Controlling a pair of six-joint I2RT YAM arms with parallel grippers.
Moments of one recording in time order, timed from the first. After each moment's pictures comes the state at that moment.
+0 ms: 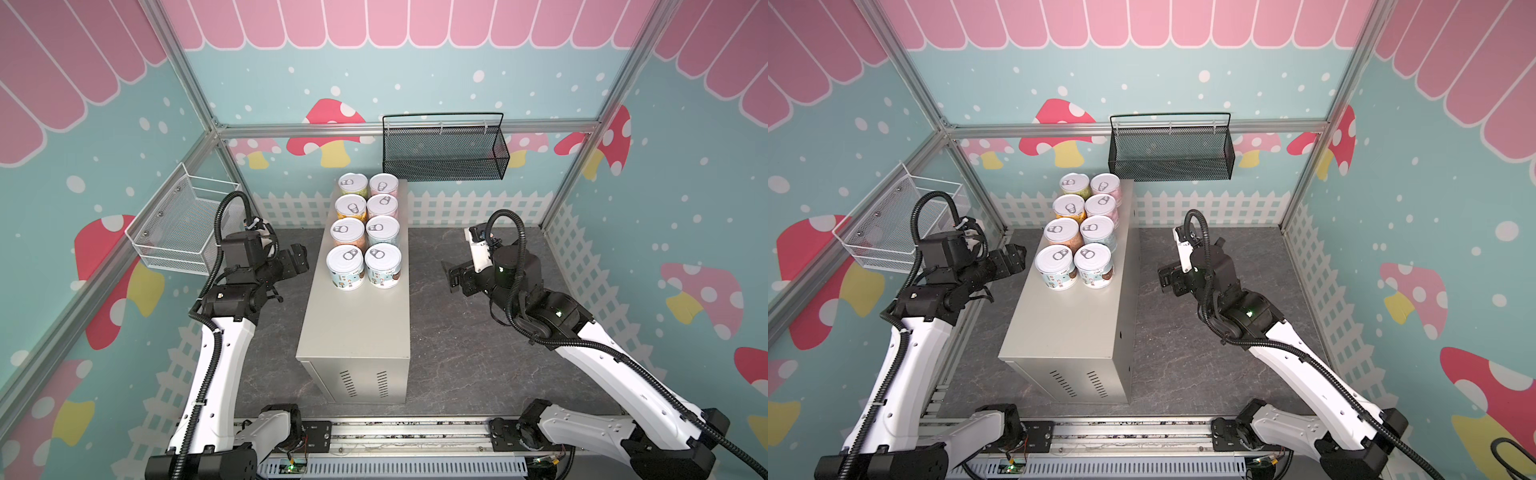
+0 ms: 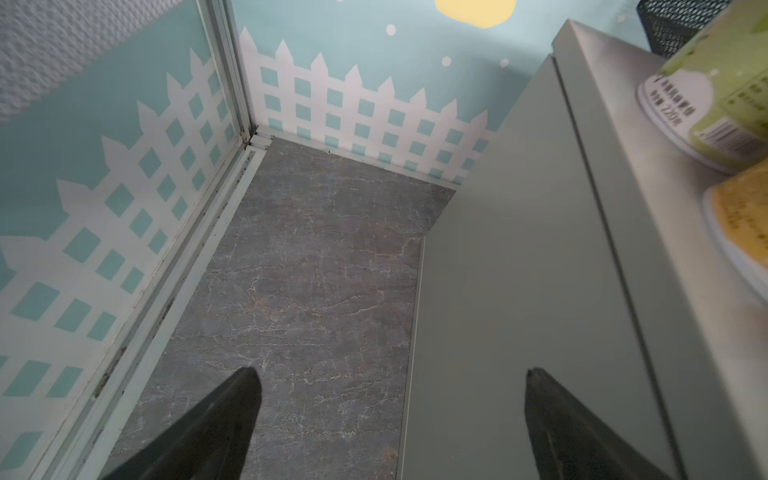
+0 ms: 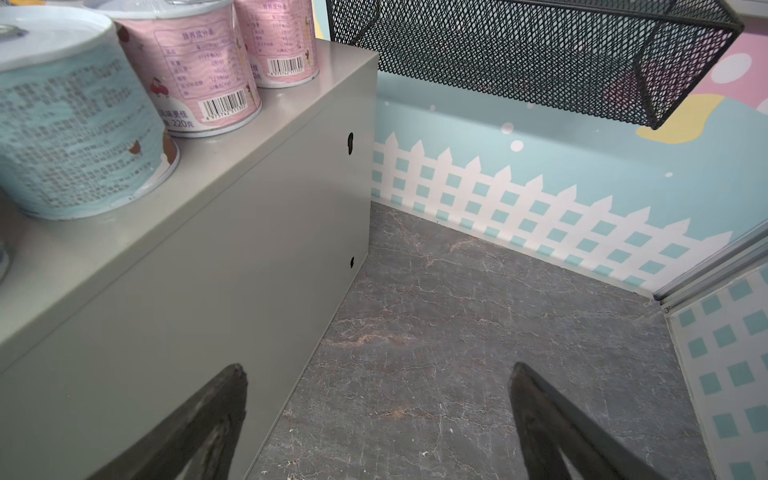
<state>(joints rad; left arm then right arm) 0.07 1.11 1.26 -0.69 0.06 -0.26 0.70 1.10 1.26 -0.53 0.31 0.05</state>
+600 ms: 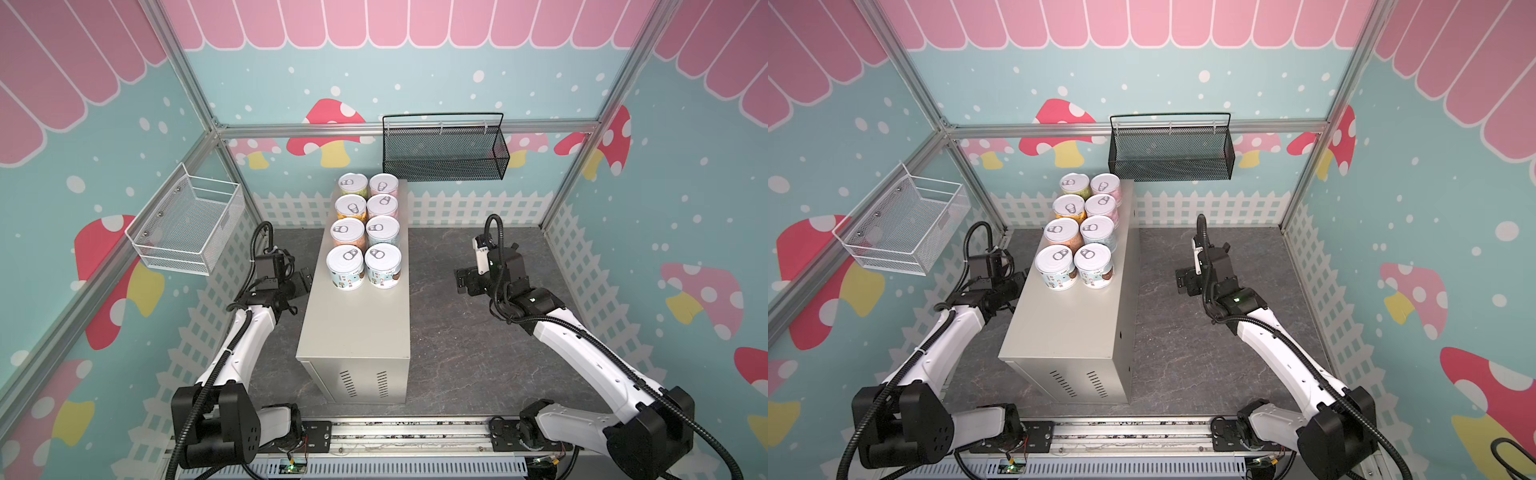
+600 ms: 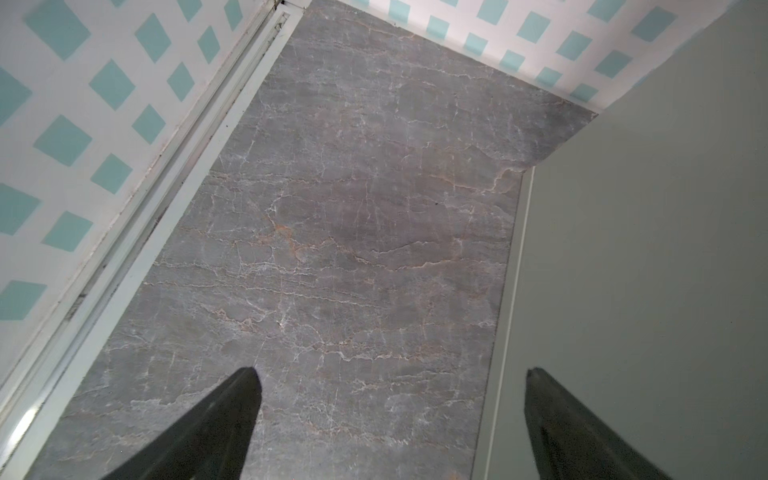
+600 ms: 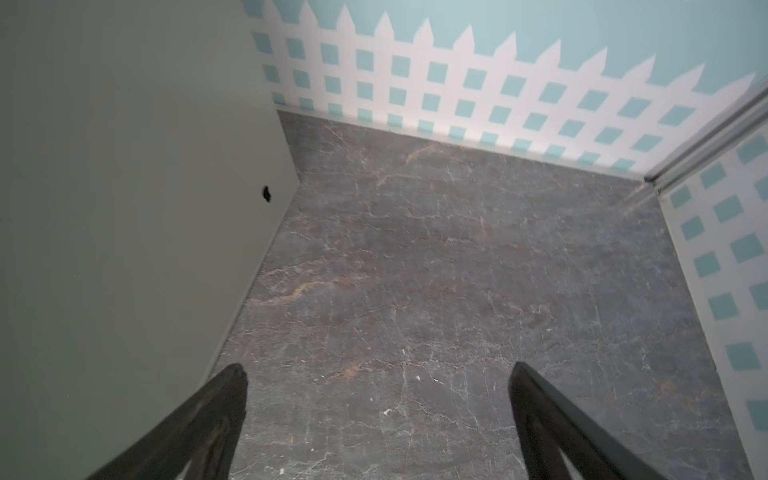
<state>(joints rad) 0.09 1.26 0.86 -0.36 -0.03 -0.29 0.42 1.22 0.99 -0.36 0.19 0.09</state>
